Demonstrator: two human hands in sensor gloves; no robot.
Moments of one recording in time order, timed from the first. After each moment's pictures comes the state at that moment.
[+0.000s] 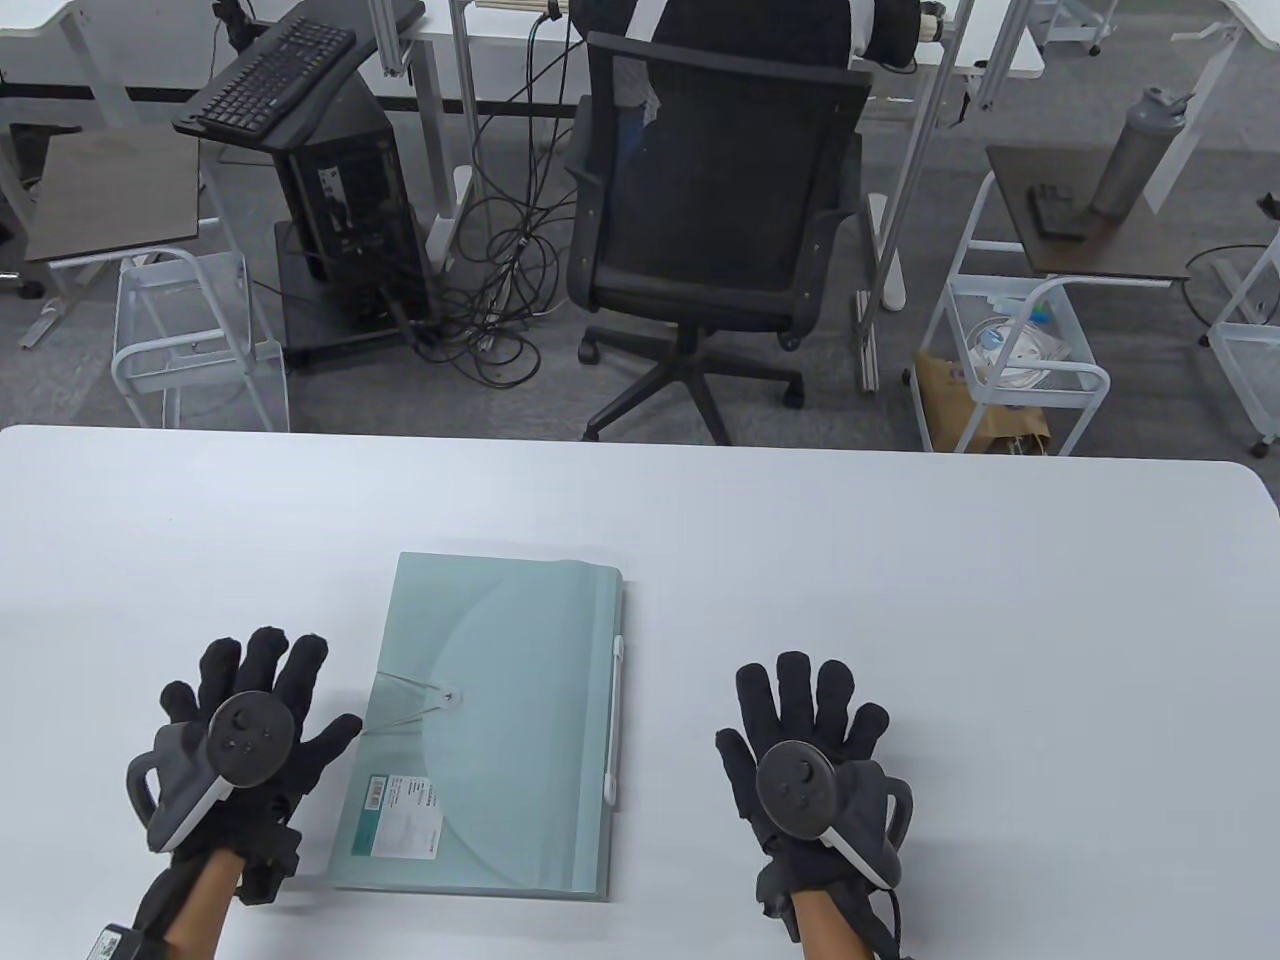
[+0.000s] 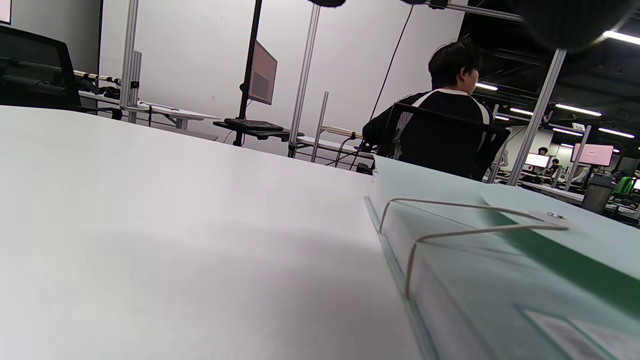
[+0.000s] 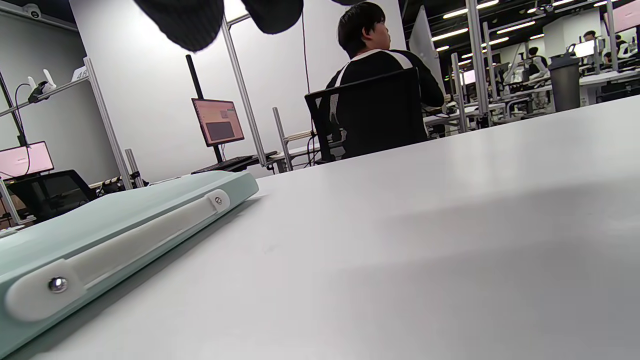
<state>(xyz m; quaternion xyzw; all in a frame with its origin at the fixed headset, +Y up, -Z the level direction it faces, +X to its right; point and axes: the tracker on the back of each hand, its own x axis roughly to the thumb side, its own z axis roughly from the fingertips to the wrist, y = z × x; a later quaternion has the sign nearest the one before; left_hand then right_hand) -0.350 -0.731 -0.290 0.03 0.06 0.10 0.99 0.136 -0.733 -0.278 0.06 -0.05 0.98 0.16</state>
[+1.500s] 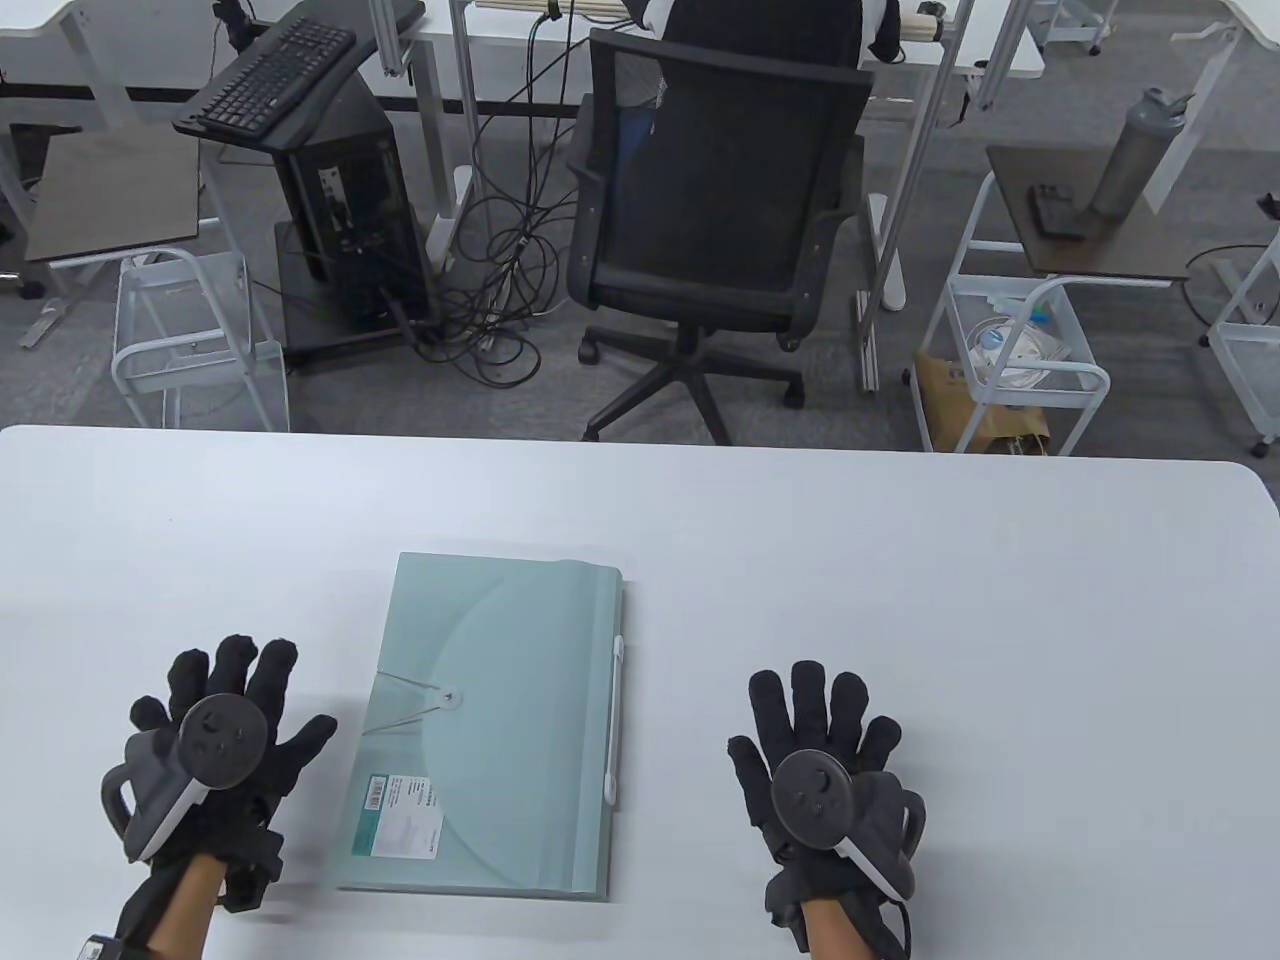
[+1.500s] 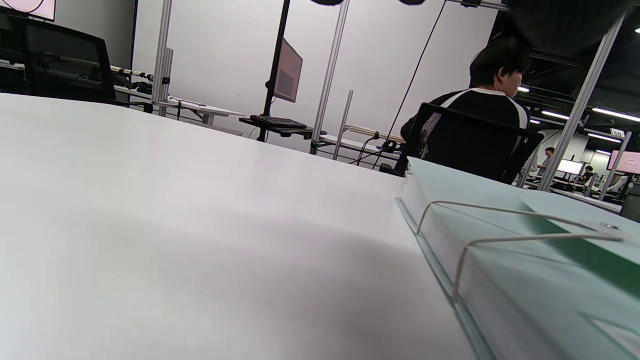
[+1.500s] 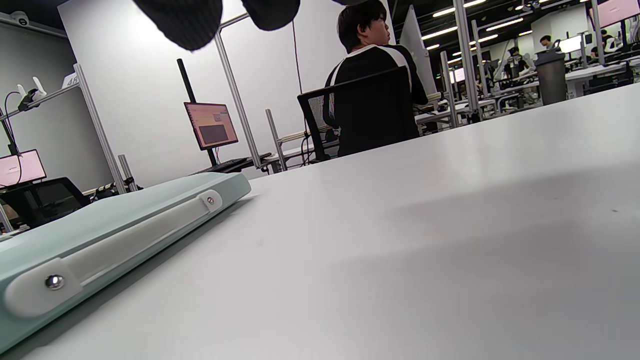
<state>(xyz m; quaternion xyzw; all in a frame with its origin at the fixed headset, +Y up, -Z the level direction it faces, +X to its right) -0.367 -0.733 -0.288 0.02 0.09 0.10 0.99 0.145 -0.739 -0.274 0.05 -0.05 0.98 0.17</state>
